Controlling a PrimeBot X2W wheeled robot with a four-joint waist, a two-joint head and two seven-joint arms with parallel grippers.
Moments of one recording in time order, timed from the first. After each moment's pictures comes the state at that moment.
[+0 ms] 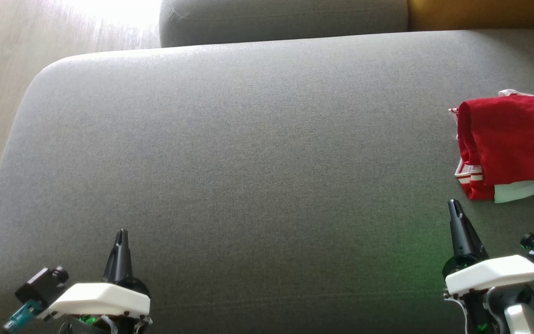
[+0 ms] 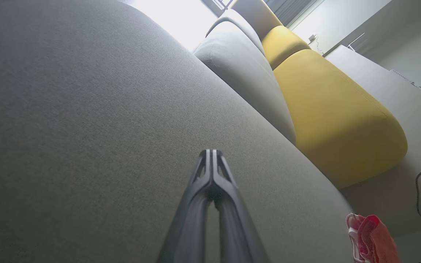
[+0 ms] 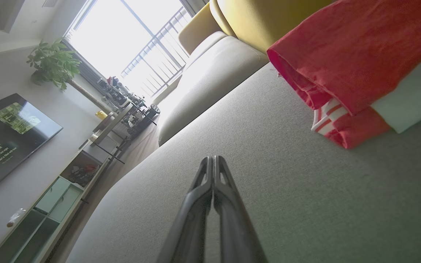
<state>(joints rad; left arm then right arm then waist) 0.07 0.06 -0.11 0.18 -0.80 0.02 -0.15 -0.05 -0.04 -0.10 0.32 0.71 0.13 -0.13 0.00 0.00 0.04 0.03</state>
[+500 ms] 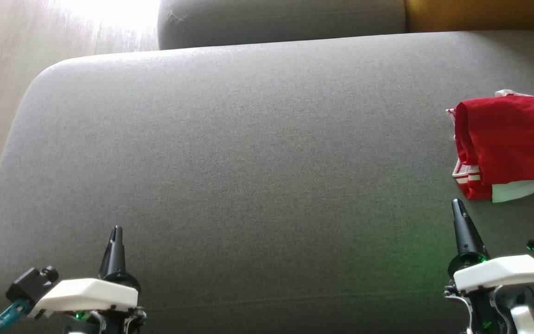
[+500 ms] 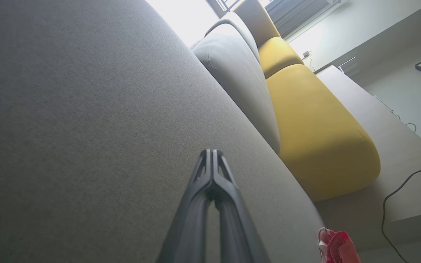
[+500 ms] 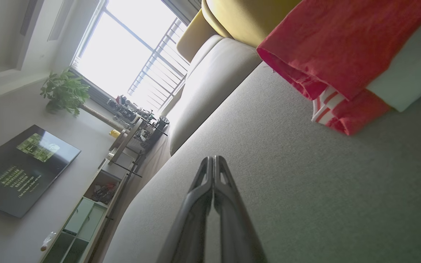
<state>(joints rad) 0.05 0.06 -0.09 0.20 -0.96 -0.01 -0.11 -0.05 -0.04 -0.11 0.32 0.87 0.13 -0.09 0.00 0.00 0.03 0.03</state>
